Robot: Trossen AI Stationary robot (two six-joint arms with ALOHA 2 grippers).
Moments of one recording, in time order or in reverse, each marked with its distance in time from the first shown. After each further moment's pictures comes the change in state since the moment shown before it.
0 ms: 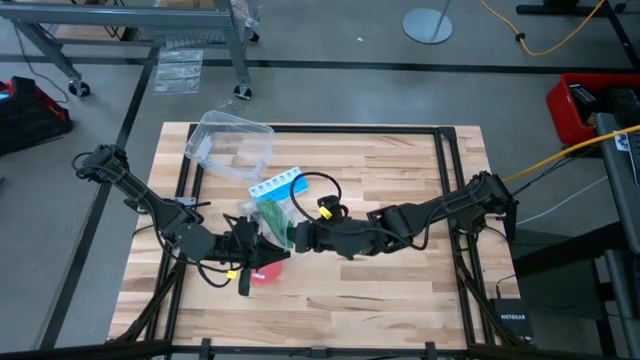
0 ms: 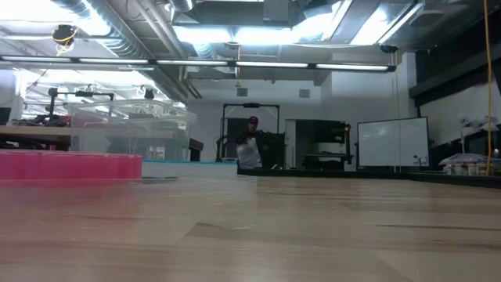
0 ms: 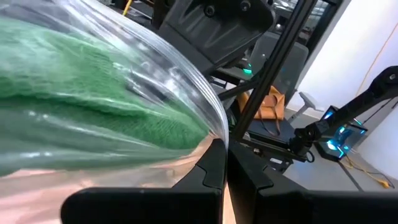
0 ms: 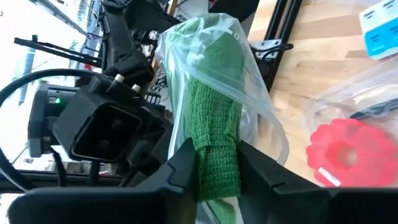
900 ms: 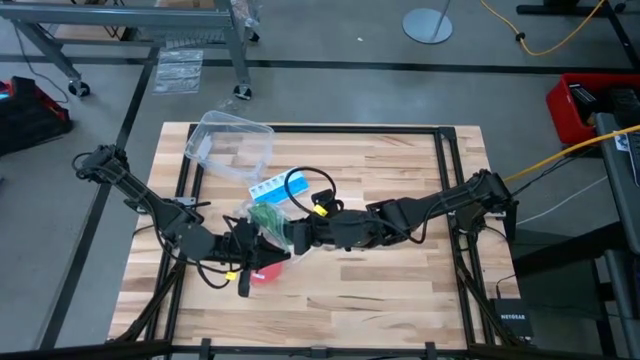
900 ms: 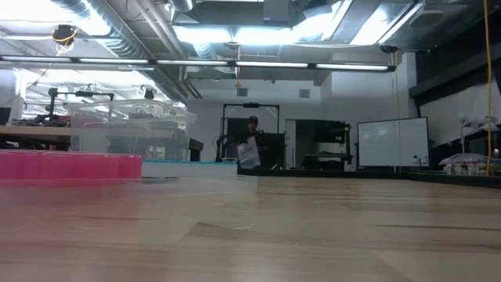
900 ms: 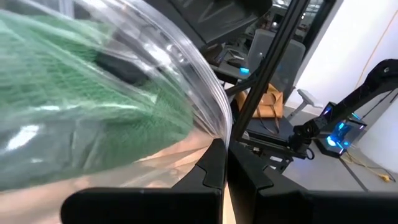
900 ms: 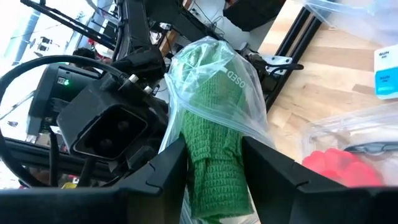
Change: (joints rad) left arm 0.006 0.002 0.000 0.017 0.012 0.034; right arm -0.032 -0.004 0.000 0.038 -0.063 -0.229
